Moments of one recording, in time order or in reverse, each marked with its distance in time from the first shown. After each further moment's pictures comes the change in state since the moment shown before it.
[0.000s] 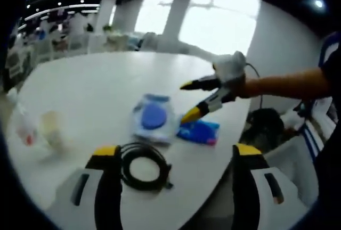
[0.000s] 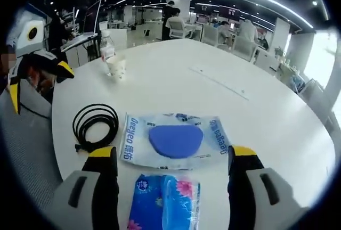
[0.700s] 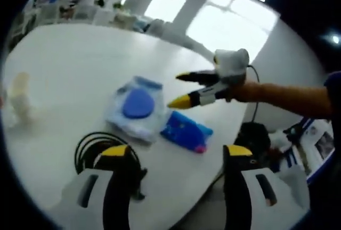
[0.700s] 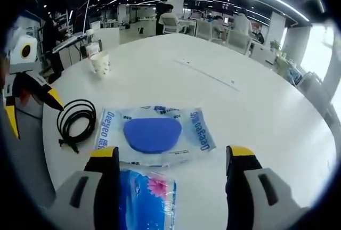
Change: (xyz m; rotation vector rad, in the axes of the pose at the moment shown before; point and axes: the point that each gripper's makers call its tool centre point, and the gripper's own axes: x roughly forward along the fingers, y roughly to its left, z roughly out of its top) left arm 0.061 -0.011 -0.018 -0.244 0.055 -0.053; right arm 0.016 -0.041 -0.016 0.039 0.021 -0.019
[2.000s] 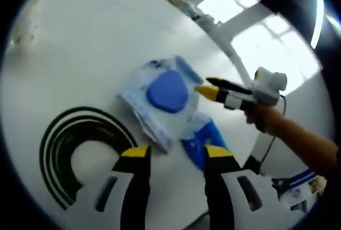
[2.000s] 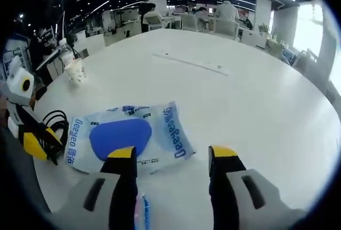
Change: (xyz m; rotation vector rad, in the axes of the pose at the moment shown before) left arm 0.066 0.048 -0.015 -0.442 0.052 0.150; right arm 0.044 -0.044 -0.018 0.137 0.024 -0.022
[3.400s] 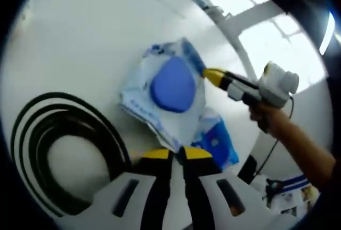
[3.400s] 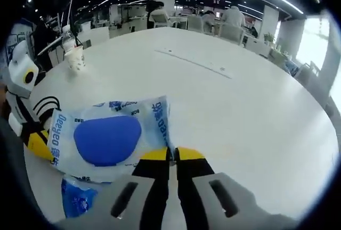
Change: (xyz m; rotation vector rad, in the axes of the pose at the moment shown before) left arm 0.028 -0.004 -0.014 -0.062 0.093 0.009; right arm 0.011 -0.008 -0.006 -0.104 -0.003 -0.019
